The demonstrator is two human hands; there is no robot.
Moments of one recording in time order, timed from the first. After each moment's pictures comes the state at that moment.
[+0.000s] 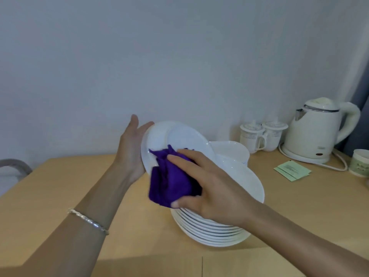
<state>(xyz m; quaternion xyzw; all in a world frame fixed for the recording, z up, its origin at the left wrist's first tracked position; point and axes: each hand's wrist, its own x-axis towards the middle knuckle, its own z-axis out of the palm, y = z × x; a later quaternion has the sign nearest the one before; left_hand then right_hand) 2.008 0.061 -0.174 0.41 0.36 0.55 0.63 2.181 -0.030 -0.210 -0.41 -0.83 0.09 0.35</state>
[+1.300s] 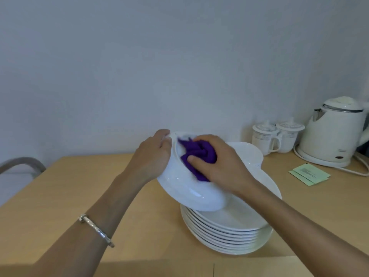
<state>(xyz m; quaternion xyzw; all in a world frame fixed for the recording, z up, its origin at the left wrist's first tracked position) 2.008 0.061 -0.180 0.71 0.58 0.35 0.20 2.179 0.019 -0.197 -0.48 -0.71 0.18 0.48</state>
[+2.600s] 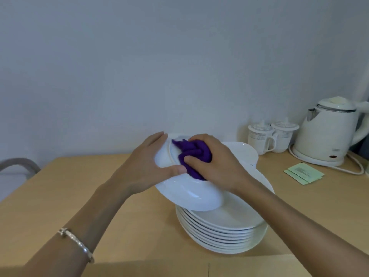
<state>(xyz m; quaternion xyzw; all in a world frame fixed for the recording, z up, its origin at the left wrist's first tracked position) 1.993 0.048 -0.189 0.80 0.50 0.28 0.17 2.187 0.027 -0.200 -0.48 -0.72 0.20 0.46</state>
